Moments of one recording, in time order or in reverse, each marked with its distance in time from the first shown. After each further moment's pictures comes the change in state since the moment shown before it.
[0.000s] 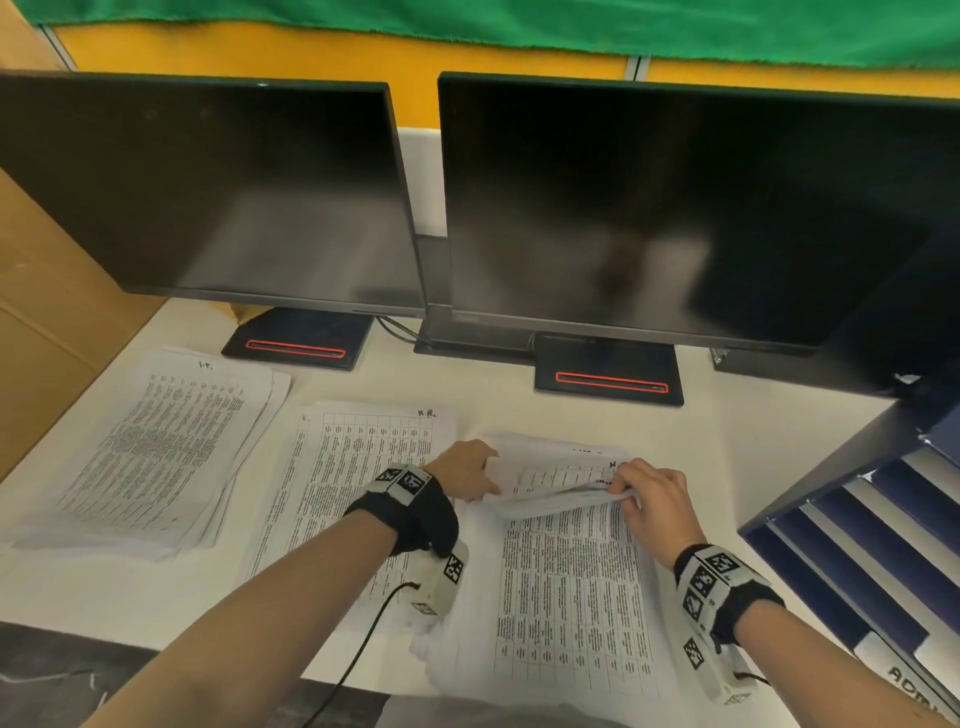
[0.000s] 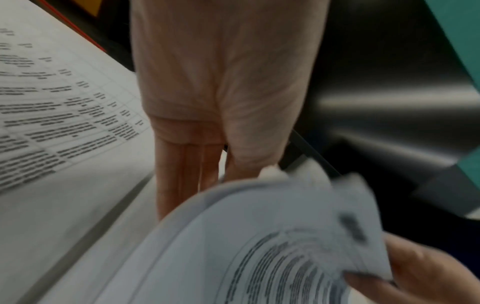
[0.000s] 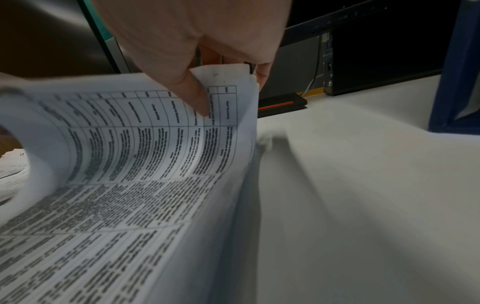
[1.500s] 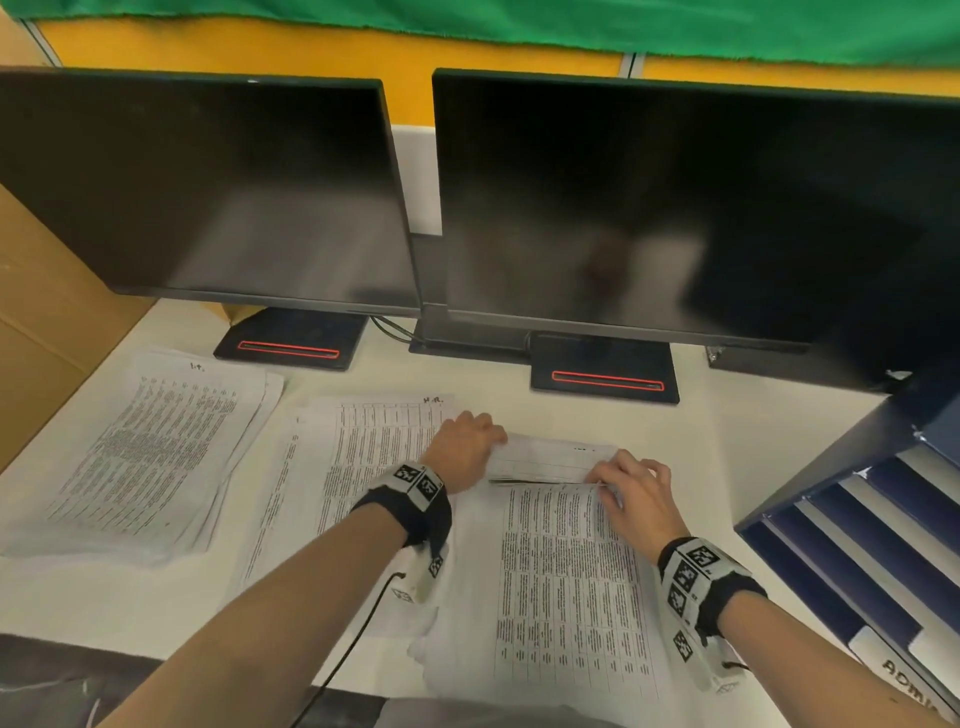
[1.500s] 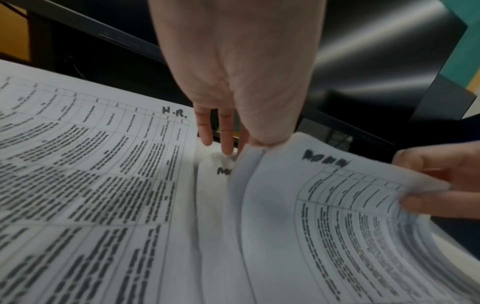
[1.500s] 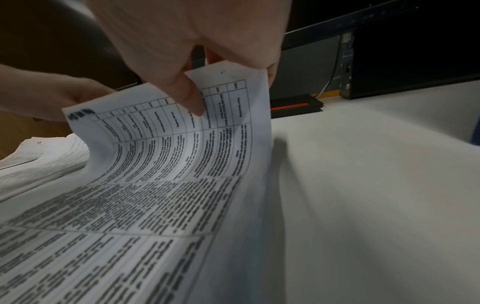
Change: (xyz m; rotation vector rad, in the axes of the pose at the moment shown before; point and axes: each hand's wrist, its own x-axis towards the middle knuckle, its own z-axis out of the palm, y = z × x) left_hand 0.018 -0.012 -0.001 0.556 0.300 0.247; right_hand 0.006 -0.009 0.008 -0.083 -0.018 -0.041
